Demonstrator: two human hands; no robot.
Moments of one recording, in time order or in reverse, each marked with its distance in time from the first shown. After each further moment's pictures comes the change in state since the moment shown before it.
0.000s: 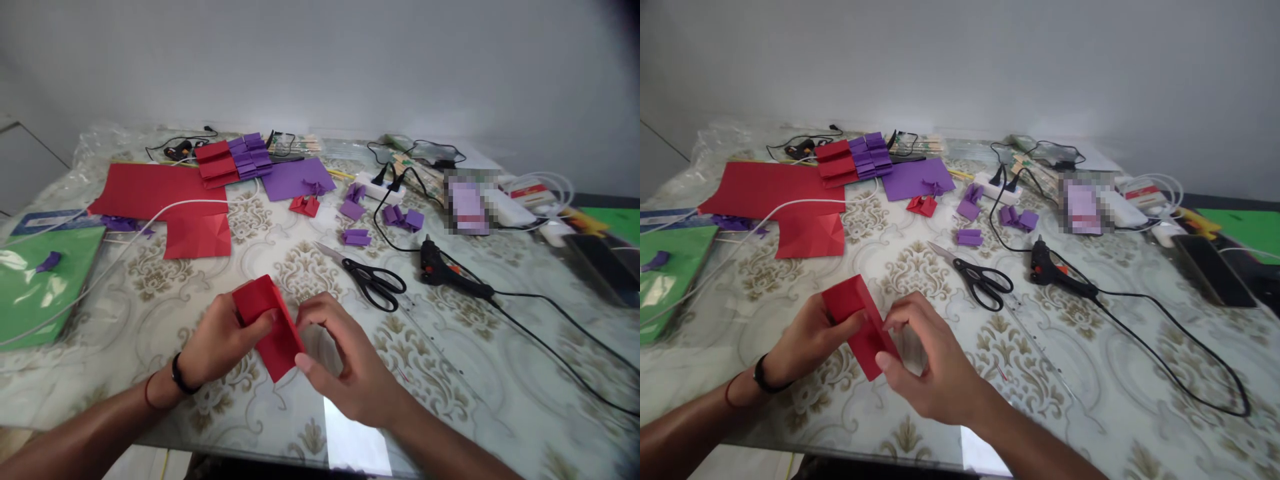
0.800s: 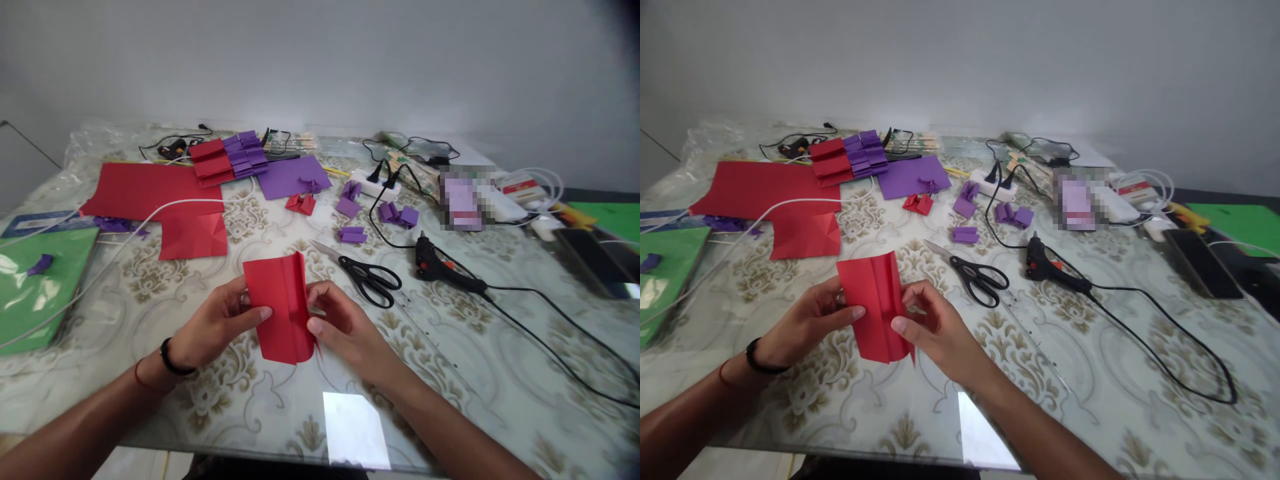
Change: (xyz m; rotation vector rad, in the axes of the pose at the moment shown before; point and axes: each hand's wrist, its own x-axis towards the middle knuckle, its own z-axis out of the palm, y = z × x) left_hand 0.014 -0.009 -0.008 -0.552 -0.268 0.053; right_hand 0.012 0.024 -0.008 0.431 0.050 0.251
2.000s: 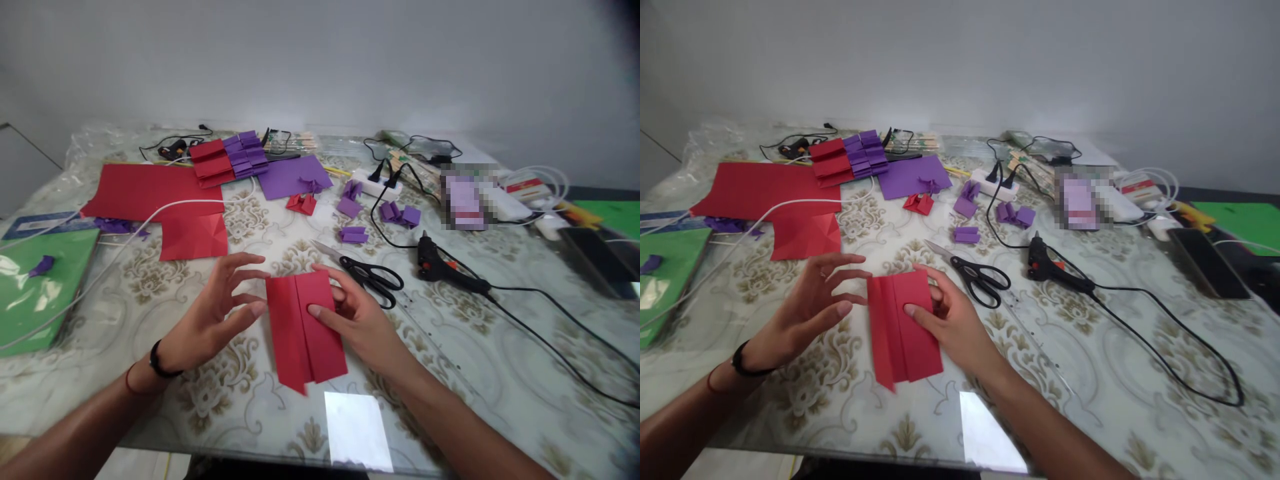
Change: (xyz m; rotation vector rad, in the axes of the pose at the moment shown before) left_hand -0.005 0.007 -0.009 0.306 0.054 0.271; right_hand 0.005 0.002 -0.011 0.122 0.128 0.180
